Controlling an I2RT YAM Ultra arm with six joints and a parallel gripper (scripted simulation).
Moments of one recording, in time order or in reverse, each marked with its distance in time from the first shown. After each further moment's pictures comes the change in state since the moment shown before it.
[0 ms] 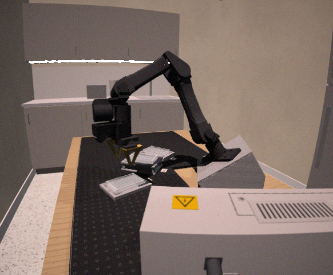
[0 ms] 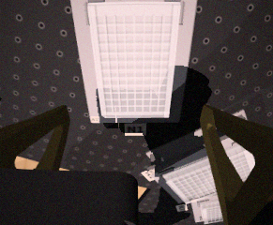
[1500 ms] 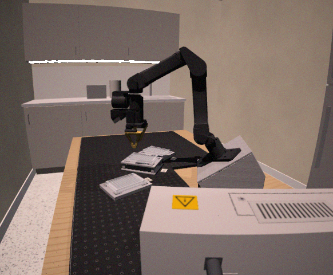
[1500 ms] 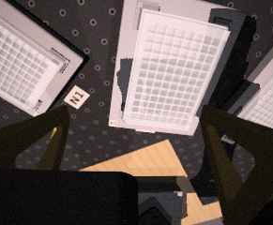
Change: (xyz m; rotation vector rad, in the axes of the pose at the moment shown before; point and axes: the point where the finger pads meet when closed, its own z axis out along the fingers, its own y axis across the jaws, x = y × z) arm 0.124 -0.099 -0.019 0.026 0.012 0.828
